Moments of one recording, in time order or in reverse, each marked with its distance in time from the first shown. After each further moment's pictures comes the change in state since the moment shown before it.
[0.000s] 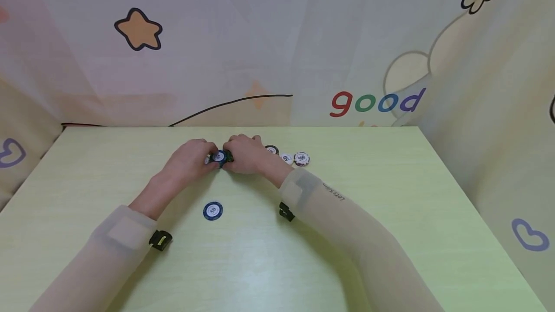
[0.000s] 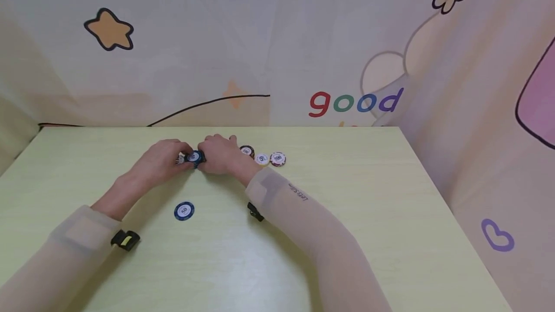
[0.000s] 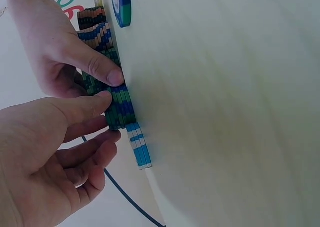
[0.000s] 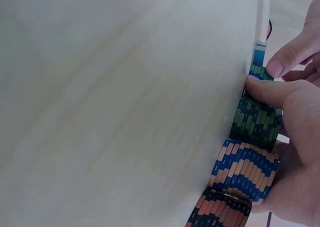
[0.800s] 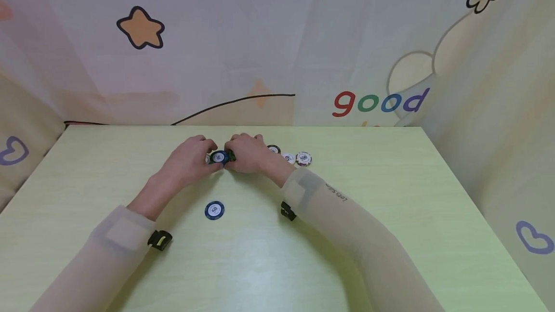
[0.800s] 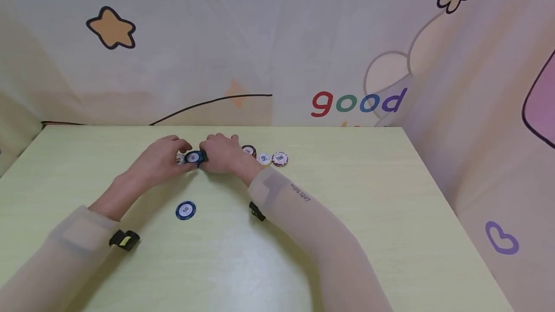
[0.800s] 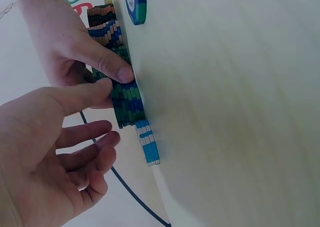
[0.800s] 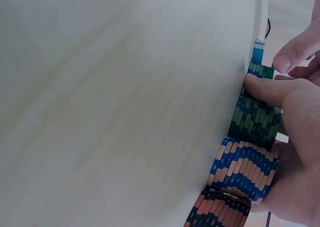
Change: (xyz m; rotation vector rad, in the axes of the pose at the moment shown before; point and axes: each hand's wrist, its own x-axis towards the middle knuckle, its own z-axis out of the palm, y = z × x) left_hand -0.005 -0.001 -0.004 -0.015 0.006 -0.029; right_hand -0.001 0.001 -0.003 -0.012 -0.008 -0.012
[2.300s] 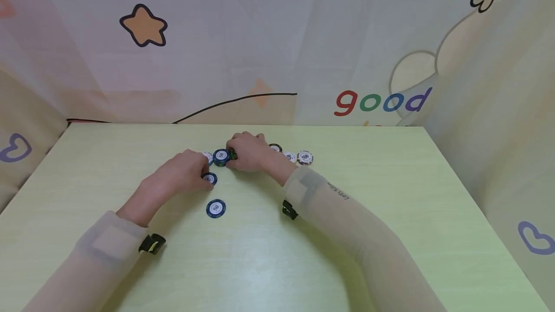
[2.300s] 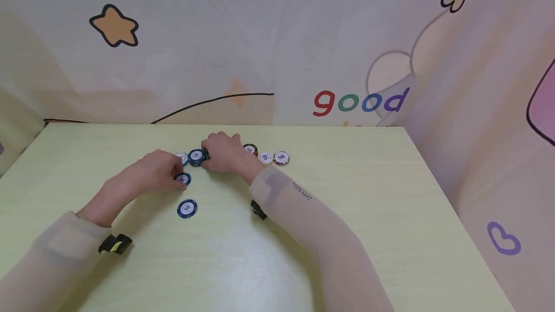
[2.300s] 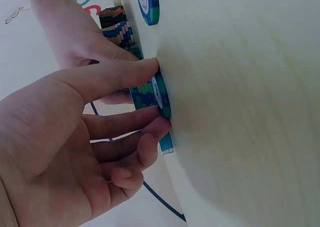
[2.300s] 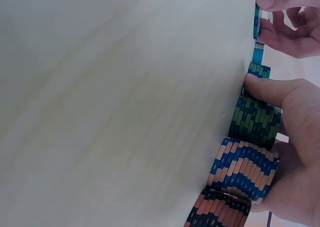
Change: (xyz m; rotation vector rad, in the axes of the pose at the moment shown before) left_hand -0.022 0.004 -0.010 -0.033 -0.318 -0.121; right_hand 0.000 -0.002 0.001 0.020 -0.016 0.022
